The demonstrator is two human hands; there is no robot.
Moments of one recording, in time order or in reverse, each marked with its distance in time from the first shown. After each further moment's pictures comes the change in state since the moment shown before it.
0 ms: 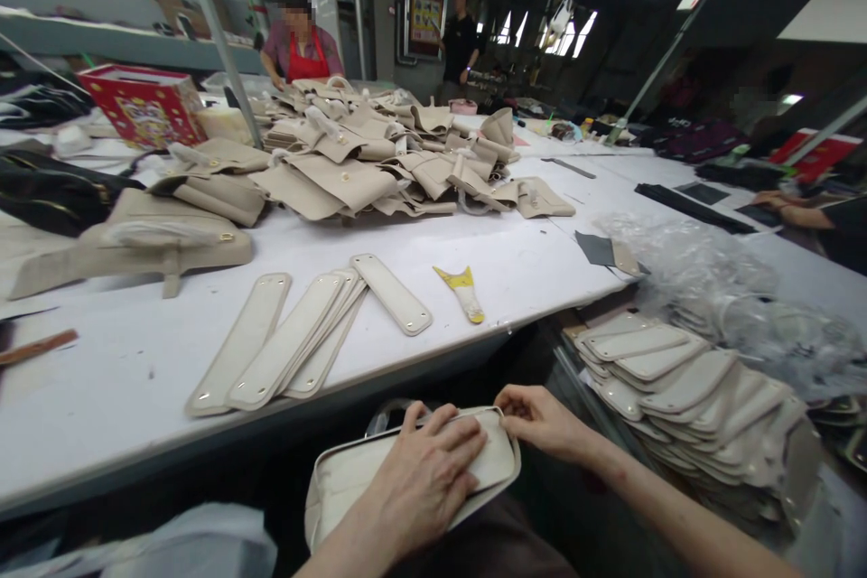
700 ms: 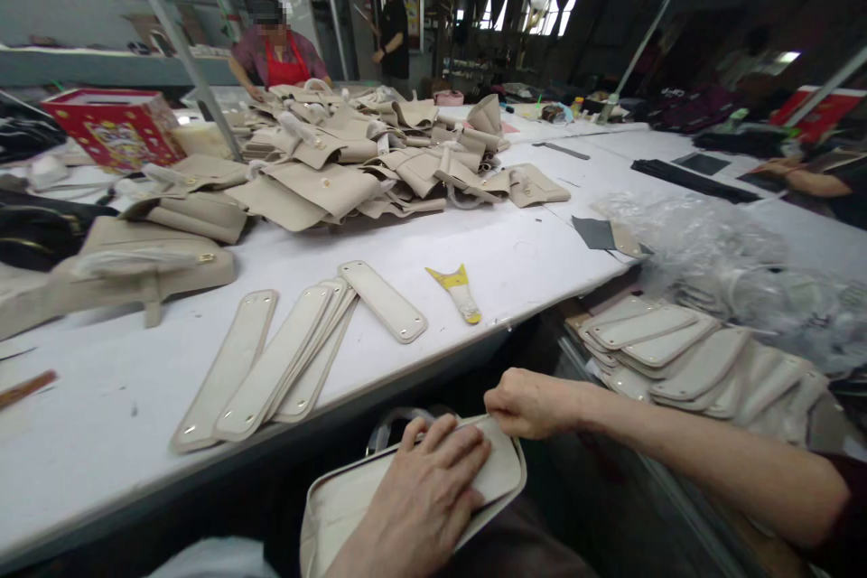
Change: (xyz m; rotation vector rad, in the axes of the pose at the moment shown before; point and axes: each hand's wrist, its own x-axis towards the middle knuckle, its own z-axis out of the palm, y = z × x) left_hand 0.004 -0.001 0.001 0.019 -0.031 0.005; right_hand 0.035 -0.036 -0.025 -0.817 -0.333 -0.405
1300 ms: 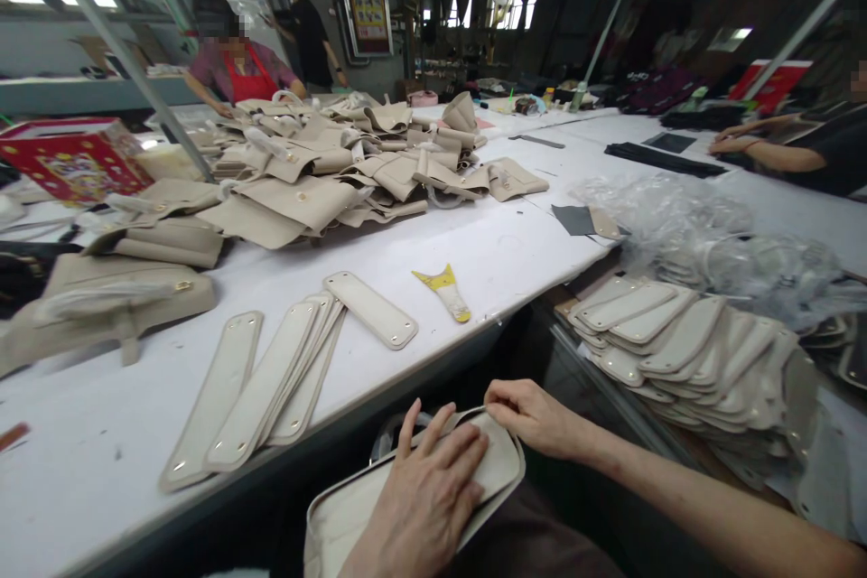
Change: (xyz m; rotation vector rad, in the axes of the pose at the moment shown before) left_hand 0.004 -0.003 0.002 0.160 0.046 0.084; right_hand -0.022 -0.019 0.048 0.525 0.474 0.294
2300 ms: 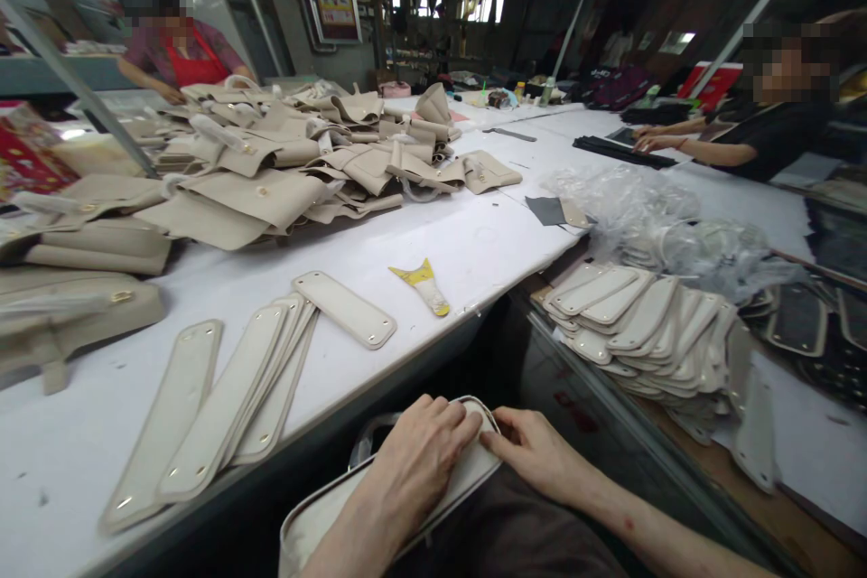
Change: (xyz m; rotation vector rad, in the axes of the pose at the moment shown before) left_hand 0.047 -0.002 -0.021 0.087 -0.213 0.152; right_hand -0.047 0.005 0.035 0.156 0.135 0.361
